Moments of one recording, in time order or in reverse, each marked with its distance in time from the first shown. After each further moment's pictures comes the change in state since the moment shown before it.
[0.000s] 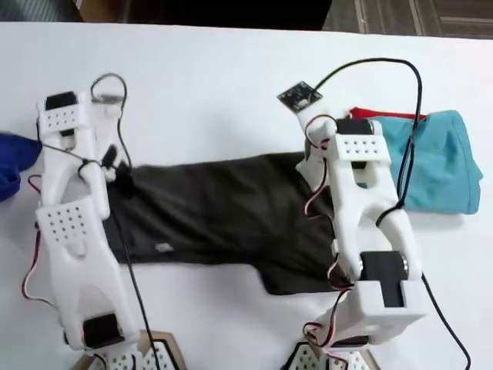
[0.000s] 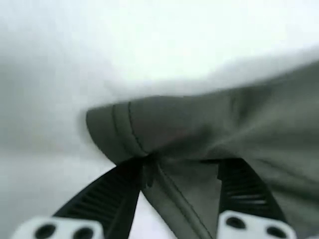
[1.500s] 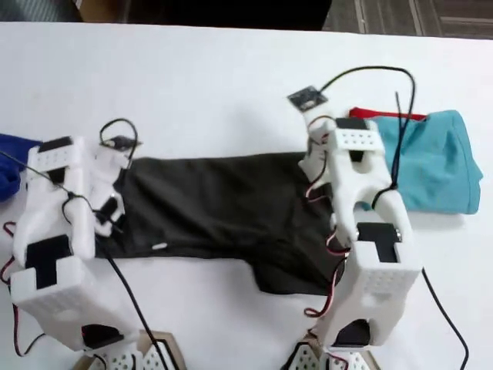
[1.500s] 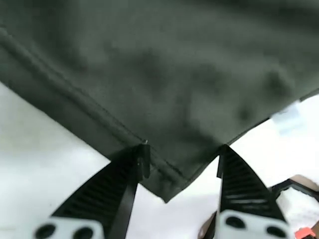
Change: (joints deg) left arm -3.3 -49.5 73.5 -18.0 -15.9; right arm 3.5 14.0 -8.0 -4.5 -4.0
